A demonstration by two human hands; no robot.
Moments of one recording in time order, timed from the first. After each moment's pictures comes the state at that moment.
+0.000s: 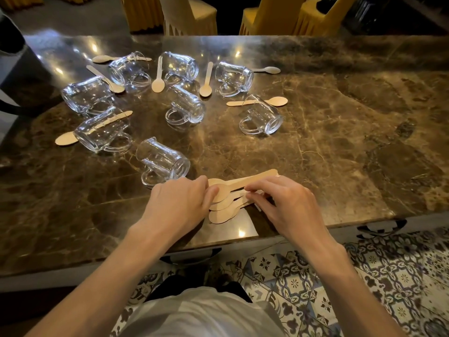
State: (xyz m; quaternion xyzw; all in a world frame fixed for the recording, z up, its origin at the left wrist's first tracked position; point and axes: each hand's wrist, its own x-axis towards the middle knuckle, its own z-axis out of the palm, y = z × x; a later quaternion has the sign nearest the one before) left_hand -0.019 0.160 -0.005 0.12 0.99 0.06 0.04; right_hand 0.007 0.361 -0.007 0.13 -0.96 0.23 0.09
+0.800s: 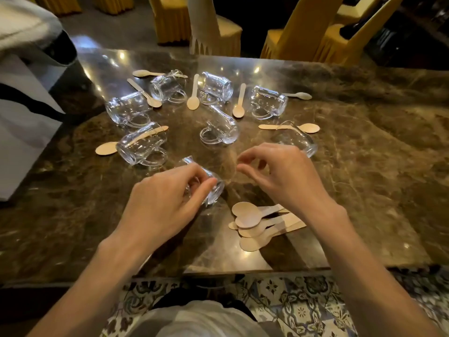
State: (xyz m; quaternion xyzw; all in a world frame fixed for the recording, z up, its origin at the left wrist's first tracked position) left_hand -0.029 0.090 0.031 0.12 0.95 0.24 -0.14; right_hand -0.078 0.296 0.047 0.21 -0.95 0.24 0.07
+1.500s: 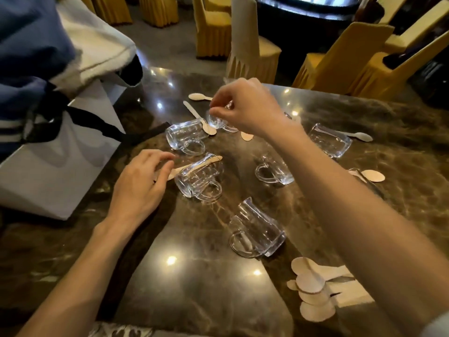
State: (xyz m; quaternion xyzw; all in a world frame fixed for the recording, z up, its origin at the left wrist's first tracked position) left_hand -0.106 -0.058 -0.007 -0.06 0.95 0.26 -0.18; right_hand -0.249 0.116 0.089 0.31 -0.93 0.20 0.06
